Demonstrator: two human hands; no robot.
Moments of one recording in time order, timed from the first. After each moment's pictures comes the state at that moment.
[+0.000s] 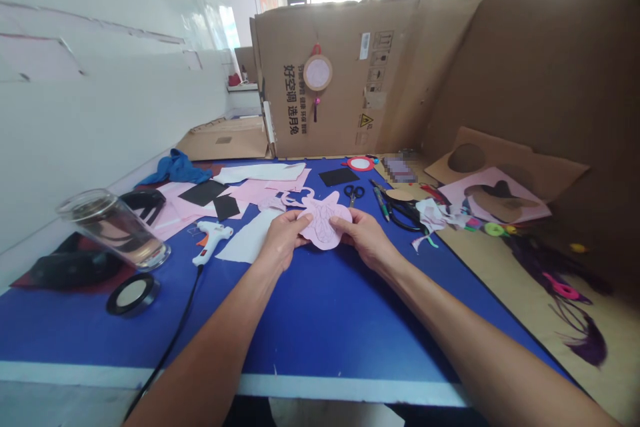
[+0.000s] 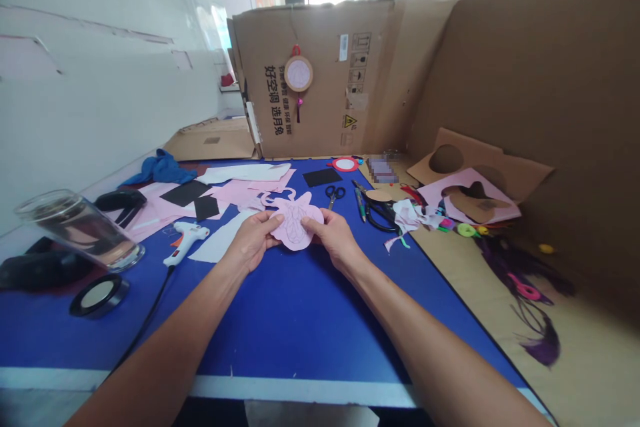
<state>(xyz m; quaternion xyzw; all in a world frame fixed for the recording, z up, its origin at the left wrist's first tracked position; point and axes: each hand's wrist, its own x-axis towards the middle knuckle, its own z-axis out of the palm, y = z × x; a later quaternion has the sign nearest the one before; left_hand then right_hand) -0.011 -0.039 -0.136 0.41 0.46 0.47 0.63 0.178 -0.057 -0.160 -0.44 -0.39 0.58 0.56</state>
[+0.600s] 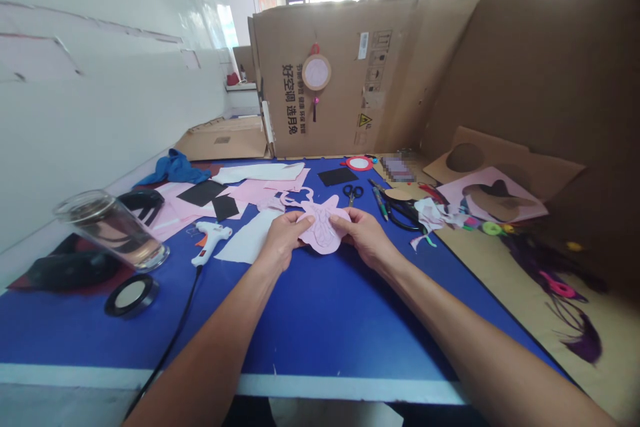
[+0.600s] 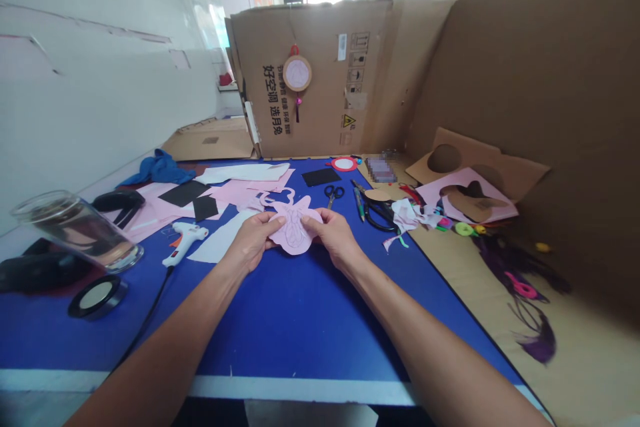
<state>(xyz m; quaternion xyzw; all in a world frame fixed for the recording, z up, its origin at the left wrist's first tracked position) -0.009 -0.042 -0.135 0.43 0.47 0.46 0.61 0.180 -0.057 -0.160 -0.45 -0.37 0.57 0.57</state>
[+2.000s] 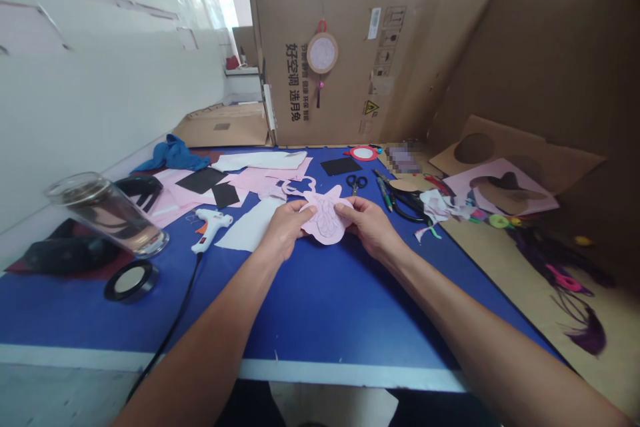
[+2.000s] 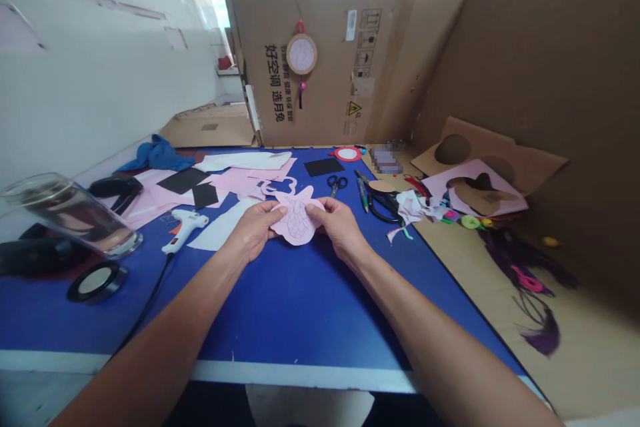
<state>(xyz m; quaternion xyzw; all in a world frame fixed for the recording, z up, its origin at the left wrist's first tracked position) -0.006 -0.044 -0.131 0.43 0.47 0.45 0.62 0.183 -0.059 -0.156 -0.46 -0.38 0.56 0.57</state>
